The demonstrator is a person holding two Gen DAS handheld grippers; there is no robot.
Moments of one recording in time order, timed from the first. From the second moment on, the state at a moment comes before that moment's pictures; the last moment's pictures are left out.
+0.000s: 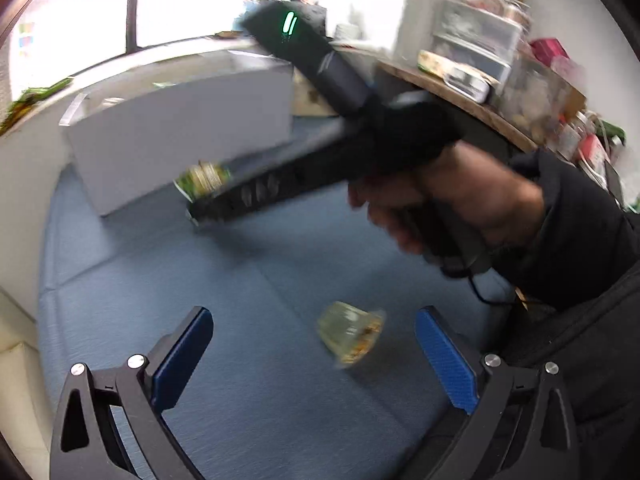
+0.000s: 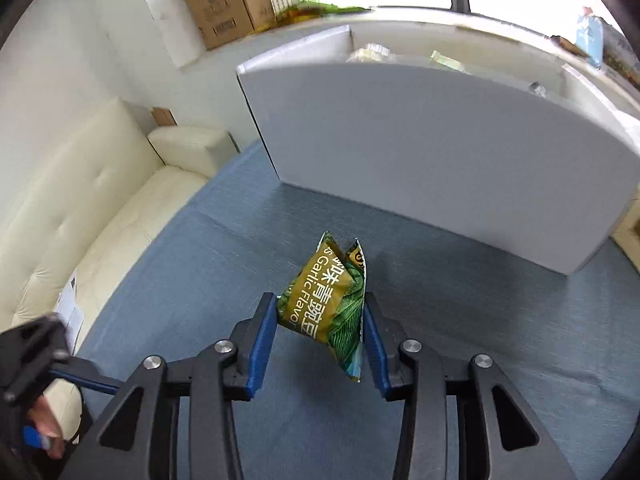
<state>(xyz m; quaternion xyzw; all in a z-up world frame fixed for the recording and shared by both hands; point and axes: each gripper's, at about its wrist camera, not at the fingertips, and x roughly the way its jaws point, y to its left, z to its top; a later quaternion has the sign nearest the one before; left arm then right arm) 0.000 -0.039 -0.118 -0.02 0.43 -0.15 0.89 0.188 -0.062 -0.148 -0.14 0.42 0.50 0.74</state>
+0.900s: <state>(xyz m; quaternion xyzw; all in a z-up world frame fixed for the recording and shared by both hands) 0.037 -0.063 -0.154 0.02 0.48 -0.13 0.87 0.154 -0.259 -0.100 0.00 0.40 0.44 0.80</state>
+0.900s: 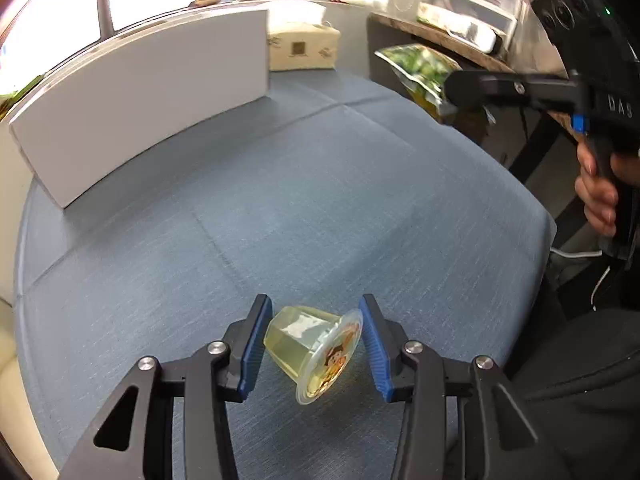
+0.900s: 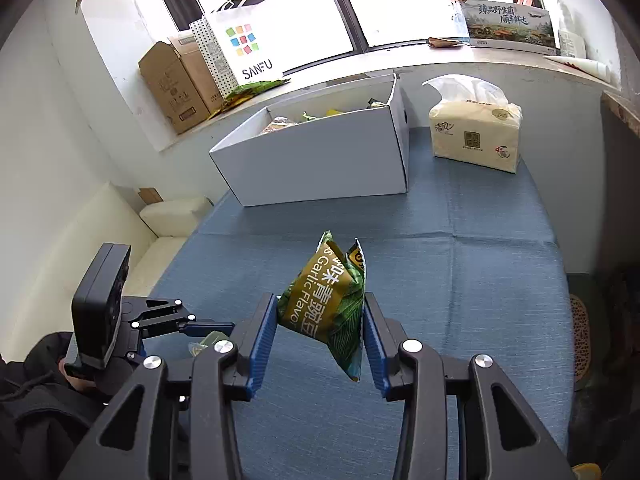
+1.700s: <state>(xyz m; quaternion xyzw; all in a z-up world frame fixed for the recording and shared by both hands) 0.194 0.105 0.021 -0.10 0.29 0.03 0.95 0.297 -0.130 -0.020 -0.01 0.35 0.42 0.84</state>
